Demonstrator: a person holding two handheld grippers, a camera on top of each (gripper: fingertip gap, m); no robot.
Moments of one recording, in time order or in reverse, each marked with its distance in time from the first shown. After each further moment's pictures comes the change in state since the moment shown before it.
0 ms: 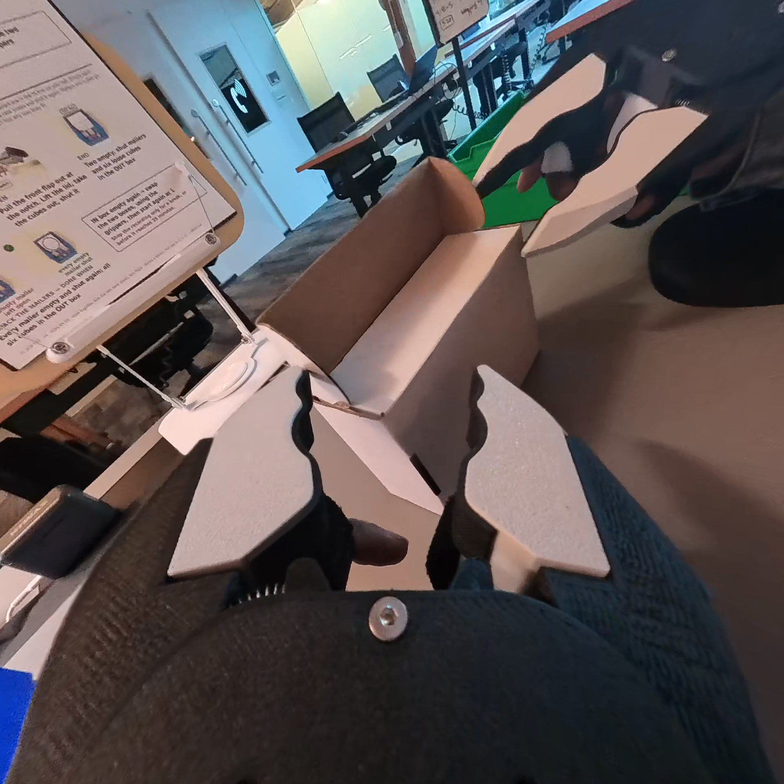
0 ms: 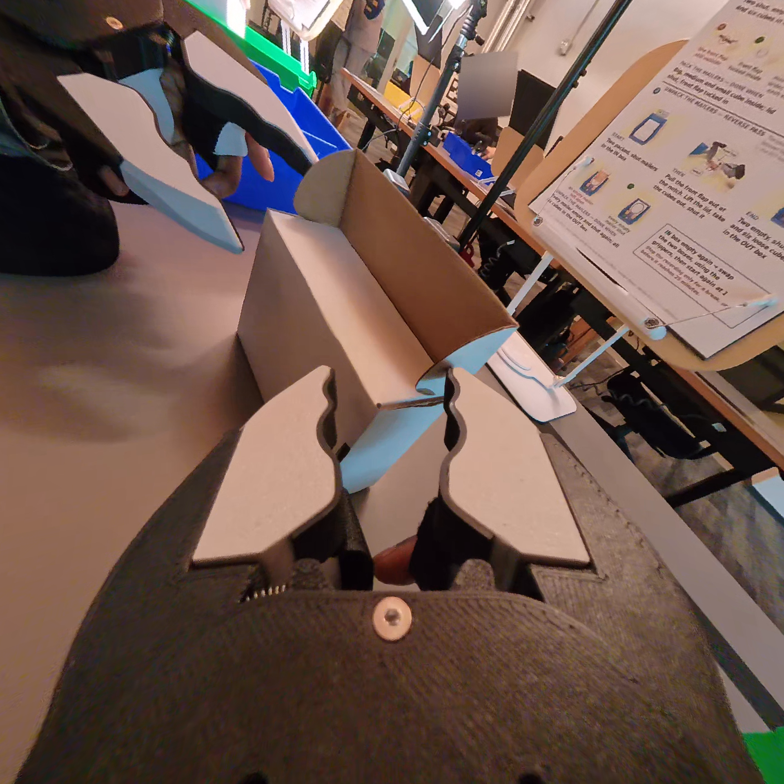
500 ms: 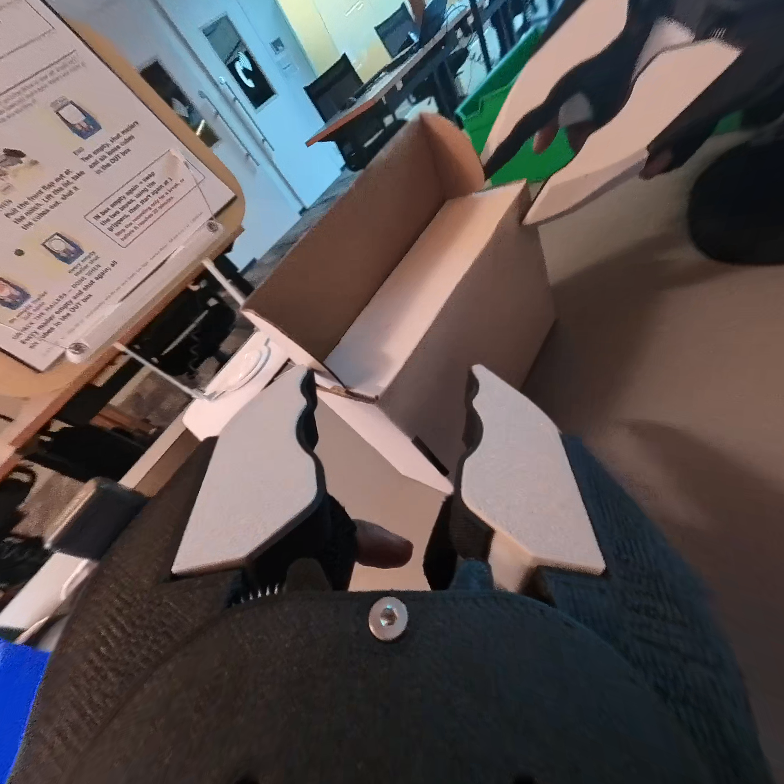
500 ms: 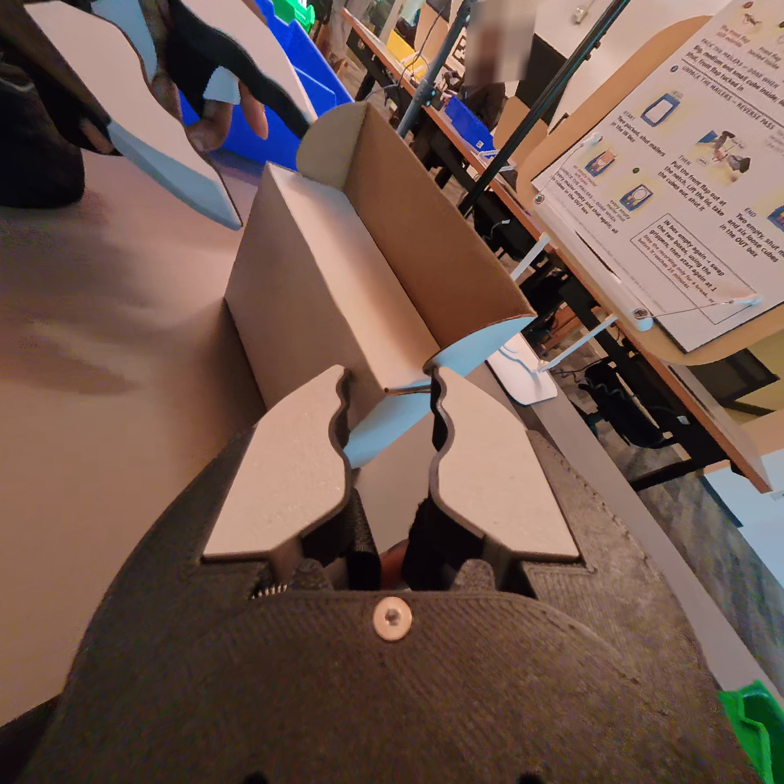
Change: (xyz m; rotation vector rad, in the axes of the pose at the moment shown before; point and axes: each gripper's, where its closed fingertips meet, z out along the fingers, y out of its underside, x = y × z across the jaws) left arm 0.003 0.009 0.009 -0.072 -0.040 0.078; right arm 0.004 0.014 -0.001 -0.075 0.011 -0.084
